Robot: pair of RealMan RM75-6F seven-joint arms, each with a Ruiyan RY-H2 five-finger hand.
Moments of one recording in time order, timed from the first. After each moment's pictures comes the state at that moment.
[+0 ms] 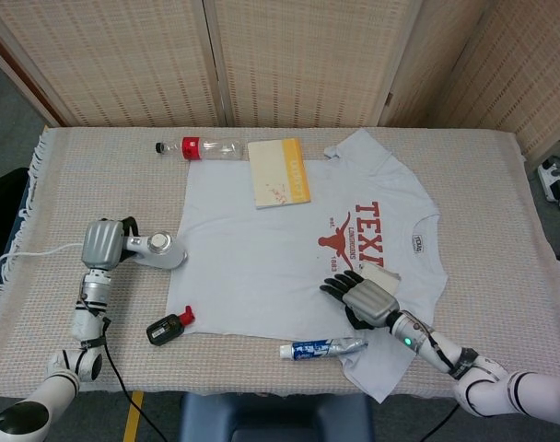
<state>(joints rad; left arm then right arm) -0.66 -1.92 -0.22 -0.35 1.32 1.12 -0.30 0.73 -1.39 -0.07 -1.42 -1.50 0.75 0.01</state>
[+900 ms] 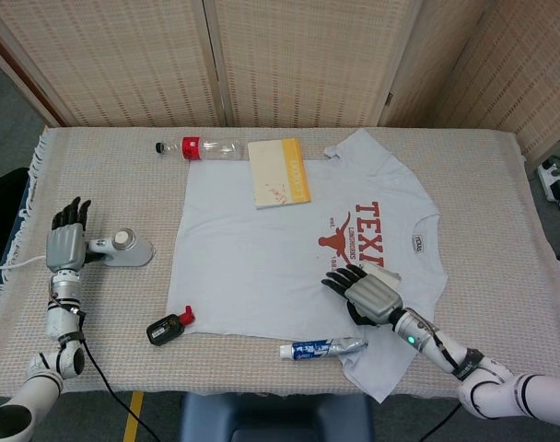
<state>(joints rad) -0.62 -1.85 -0.30 -0.38 1.21 0.94 -0.22 0.72 -1.35 -0.05 -1.47 -1.48 0.78 -0.04</state>
